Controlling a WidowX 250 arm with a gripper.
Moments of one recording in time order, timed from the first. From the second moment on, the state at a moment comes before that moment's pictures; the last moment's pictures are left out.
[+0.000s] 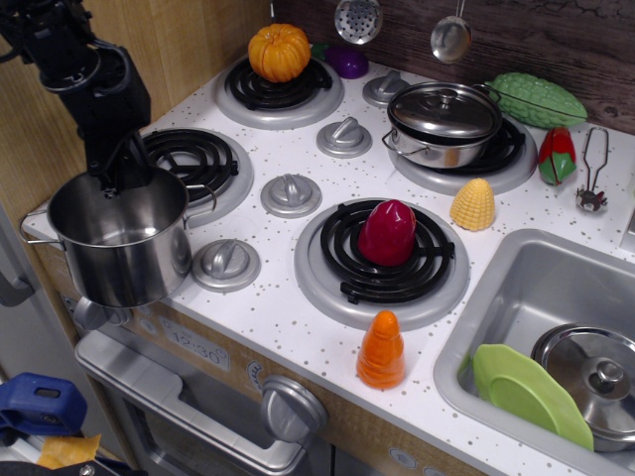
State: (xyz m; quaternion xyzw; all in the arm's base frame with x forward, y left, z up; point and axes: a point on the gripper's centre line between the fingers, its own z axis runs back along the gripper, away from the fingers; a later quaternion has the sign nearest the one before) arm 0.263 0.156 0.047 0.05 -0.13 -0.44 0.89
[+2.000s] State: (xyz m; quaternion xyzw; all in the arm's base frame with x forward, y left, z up) arm 0.322 0.172 0.105 0.12 -0.19 -0.49 0.84
